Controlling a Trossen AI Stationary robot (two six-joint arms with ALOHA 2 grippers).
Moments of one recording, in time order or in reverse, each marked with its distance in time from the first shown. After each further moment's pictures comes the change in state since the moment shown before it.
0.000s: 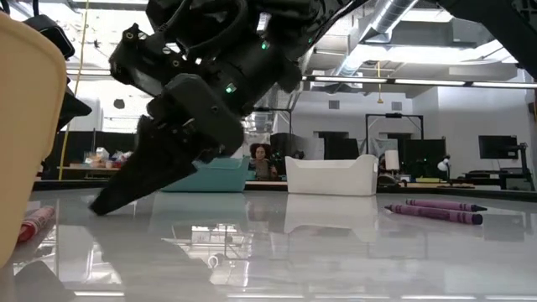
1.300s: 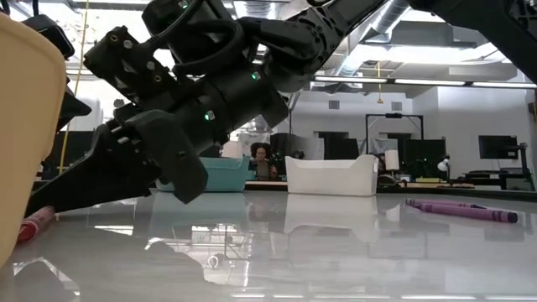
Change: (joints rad) left arm 0.000 0.000 0.000 0.000 0.000 0.000; right arm 0.023 0.072 -0.013 0.341 -0.055 -0.117
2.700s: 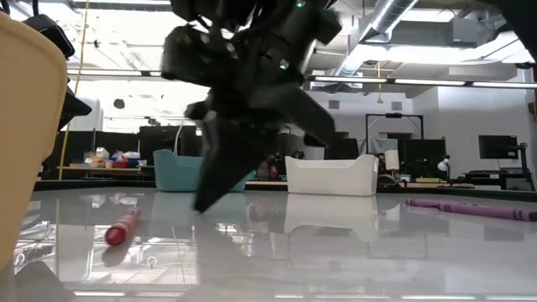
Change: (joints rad) left arm 0.000 0.000 0.000 0.000 0.000 0.000; right arm 0.035 -0.203 -0.009 -0.643 0.228 0.000
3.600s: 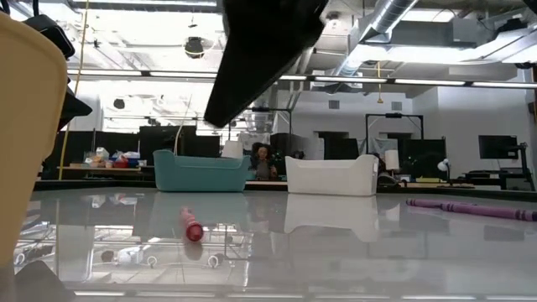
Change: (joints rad) left arm 0.000 0.000 0.000 0.000 -0.002 0.000; right arm 0.185 -0.084 0.095 -0.178 0.259 0.607
